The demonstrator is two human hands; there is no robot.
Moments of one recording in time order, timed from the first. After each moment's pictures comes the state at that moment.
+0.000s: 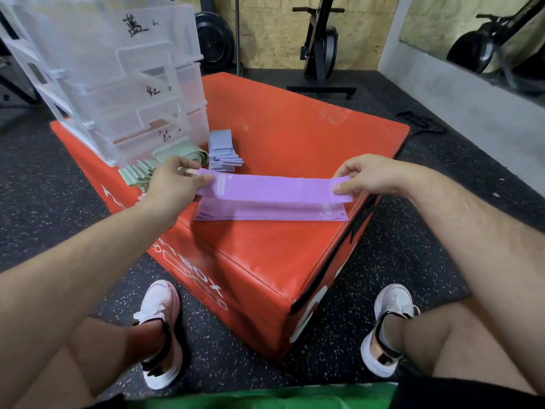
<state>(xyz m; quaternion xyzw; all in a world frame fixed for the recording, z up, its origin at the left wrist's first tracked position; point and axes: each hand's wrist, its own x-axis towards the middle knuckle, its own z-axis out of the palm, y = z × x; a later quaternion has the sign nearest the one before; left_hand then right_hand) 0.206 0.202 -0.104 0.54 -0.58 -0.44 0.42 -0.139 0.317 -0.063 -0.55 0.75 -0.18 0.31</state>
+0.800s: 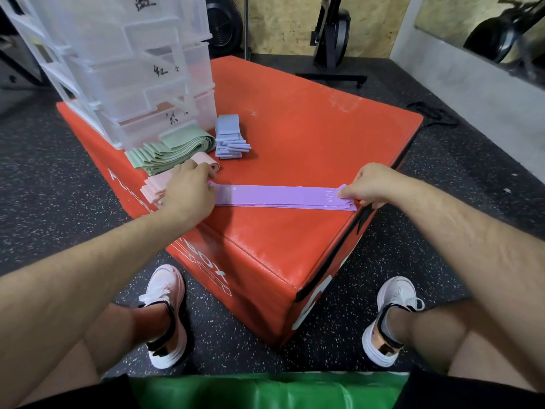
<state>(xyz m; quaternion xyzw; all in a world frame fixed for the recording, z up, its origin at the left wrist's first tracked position) 0.210 0.202 -0.152 0.54 -0.81 -0.06 0.22 -0.122 0.315 -0.099 -0.44 0.85 -0.10 0.26</state>
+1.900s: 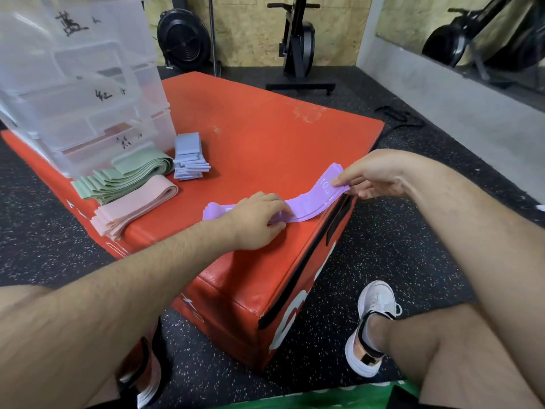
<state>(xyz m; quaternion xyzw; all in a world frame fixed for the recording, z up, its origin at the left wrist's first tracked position) 0.068 0.255 -0.140 0.25 -0.95 -0.15 0.07 -0.185 0.336 -0.049 -0.34 0.76 -0.29 0.47</state>
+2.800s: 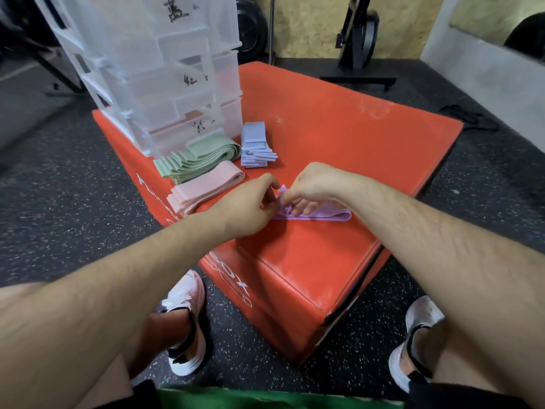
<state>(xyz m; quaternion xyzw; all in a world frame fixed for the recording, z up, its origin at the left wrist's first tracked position) 0.177 0.220 -0.132 0.38 -0.89 -0.20 0.17 0.006 0.250 -0.087 -0.53 0.71 -0.18 0.42</state>
